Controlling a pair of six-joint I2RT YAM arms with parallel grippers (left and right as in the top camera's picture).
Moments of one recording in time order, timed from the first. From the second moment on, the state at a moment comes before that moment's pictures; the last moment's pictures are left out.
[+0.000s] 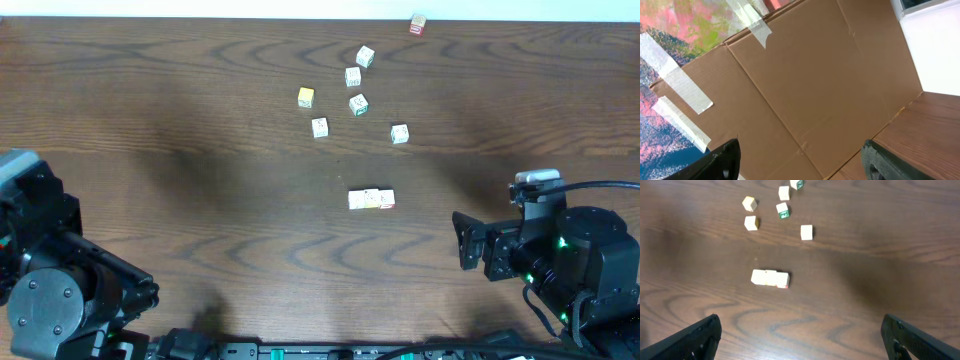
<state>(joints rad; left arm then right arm) -0.26 0.63 1.04 -0.16 -1.32 0.75 0.28 0.73 1.17 -1.14 -0.02 0.17</state>
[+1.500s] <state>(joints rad) 0.04 0.15 0.63 -0.58 -0.71 -0.89 0.28 0.73 1.17 -1.18 -0.03 0.18</state>
